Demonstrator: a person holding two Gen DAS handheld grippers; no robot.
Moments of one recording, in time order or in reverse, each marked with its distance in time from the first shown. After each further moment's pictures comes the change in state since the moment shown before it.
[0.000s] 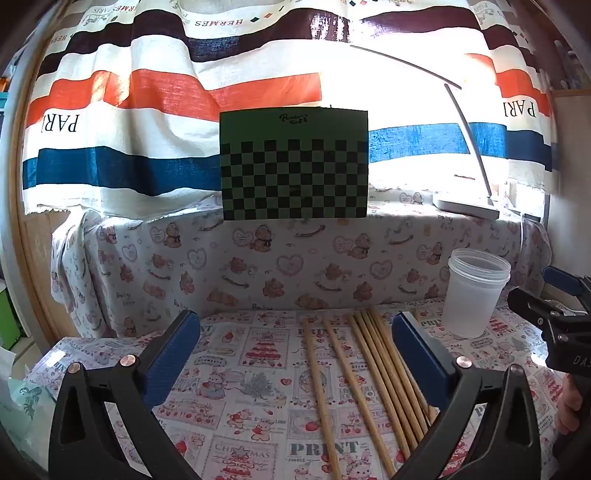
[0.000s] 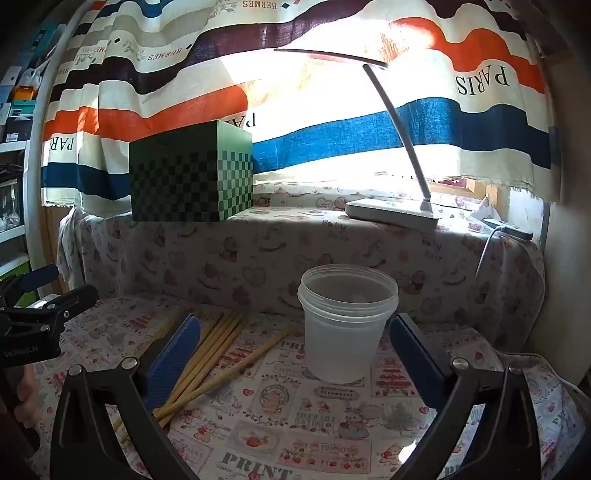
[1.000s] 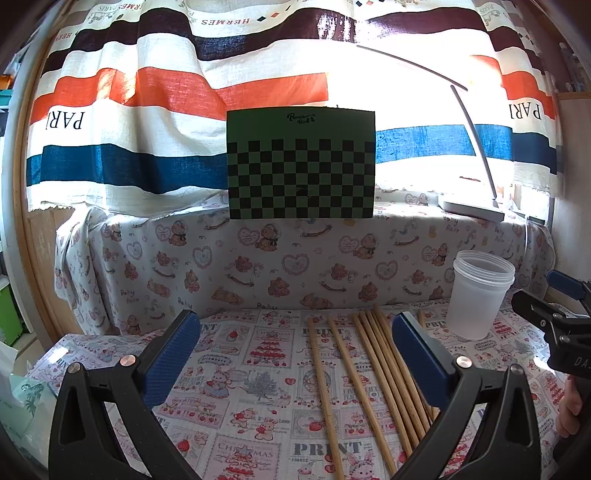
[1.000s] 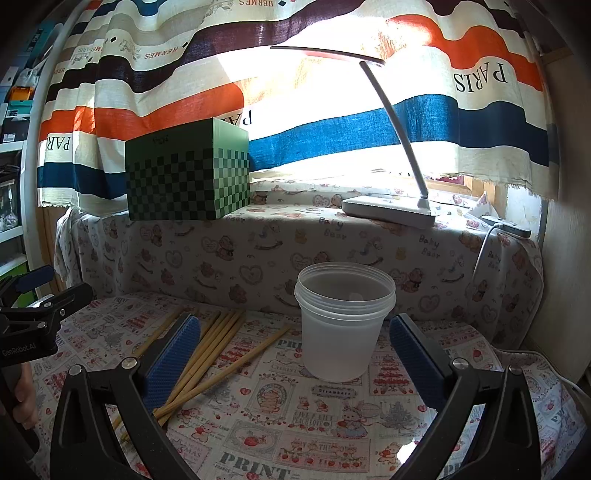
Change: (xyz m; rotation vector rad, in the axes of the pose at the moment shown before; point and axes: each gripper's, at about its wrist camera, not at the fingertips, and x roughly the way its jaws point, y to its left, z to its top) left arm 0.000 0.006 0.000 -0.033 0.000 0.004; right arm 0.000 -0.002 0.000 0.013 -0.008 -0.006
